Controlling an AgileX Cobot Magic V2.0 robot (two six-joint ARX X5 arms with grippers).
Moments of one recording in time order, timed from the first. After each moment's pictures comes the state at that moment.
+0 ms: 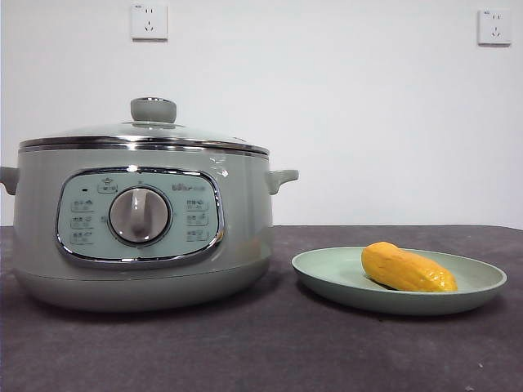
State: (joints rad) left arm -0.40 0.24 0.66 -0.54 -0.16 -0.04; right arm 0.43 0.44 0.59 -0.46 0.08 0.13
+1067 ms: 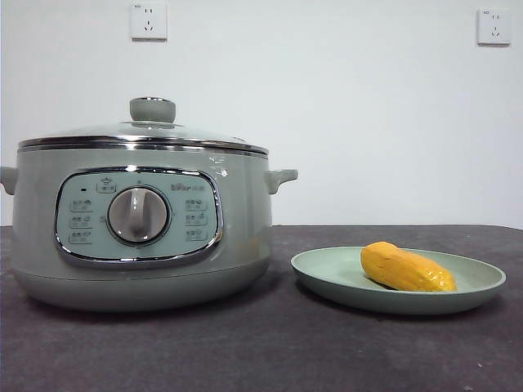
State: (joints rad) left arm 0.02 0.01 0.03 -0.21 -0.02 -0.02; right arm 0.43 0.44 0.59 -0.46 0.08 0.13
